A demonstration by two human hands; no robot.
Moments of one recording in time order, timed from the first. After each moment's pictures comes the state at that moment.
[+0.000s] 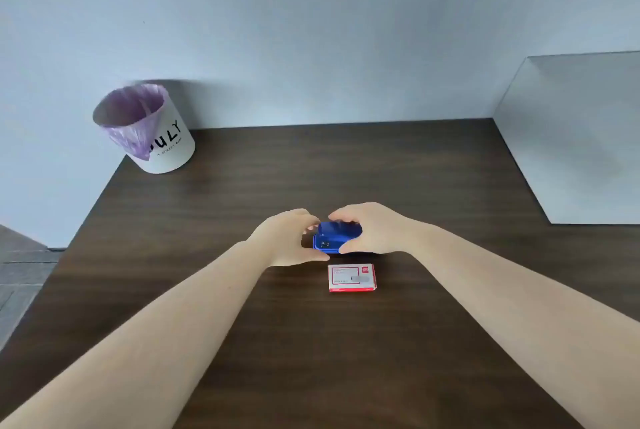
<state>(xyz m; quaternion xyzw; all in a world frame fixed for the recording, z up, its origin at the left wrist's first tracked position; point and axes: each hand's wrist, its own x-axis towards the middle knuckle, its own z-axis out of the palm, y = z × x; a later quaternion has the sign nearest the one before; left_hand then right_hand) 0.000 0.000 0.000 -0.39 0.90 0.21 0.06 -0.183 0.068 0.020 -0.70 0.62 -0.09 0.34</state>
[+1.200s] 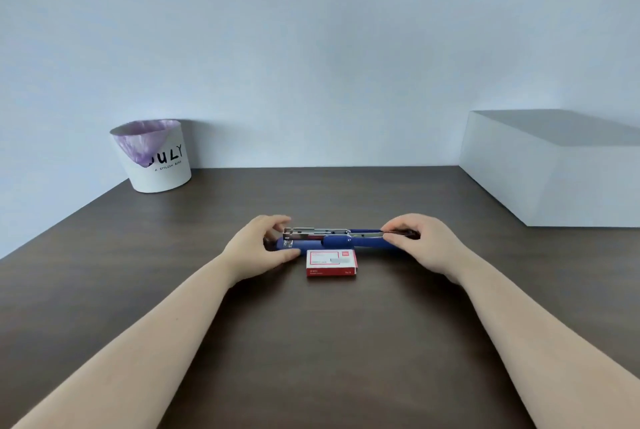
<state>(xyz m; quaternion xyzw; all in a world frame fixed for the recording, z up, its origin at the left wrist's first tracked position) 0.029 0.037 -0.068 -0.41 0.84 0.23 -0.28 -0.246 0.160 -0.056 -0.59 0.68 -0.40 0.18</state>
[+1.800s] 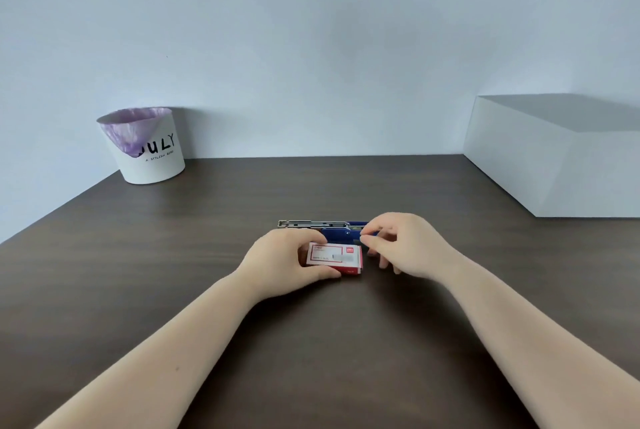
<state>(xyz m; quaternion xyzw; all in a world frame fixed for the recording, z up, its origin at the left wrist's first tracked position) -0.005 0.093 -0.051 -0.37 0.89 0.14 -0.21 -0.202 0.166 -0.043 -0.63 0.69 -0.32 0.18</state>
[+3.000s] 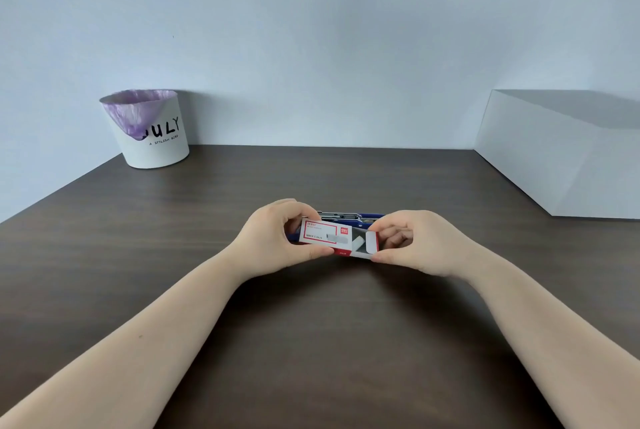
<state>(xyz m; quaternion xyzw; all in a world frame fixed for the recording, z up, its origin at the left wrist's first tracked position) 0.016 0.070 -0.052 -0.32 0.87 0.22 -0.31 -0.207 0.168 -0.042 -0.65 0.66 -0.30 0.24</state>
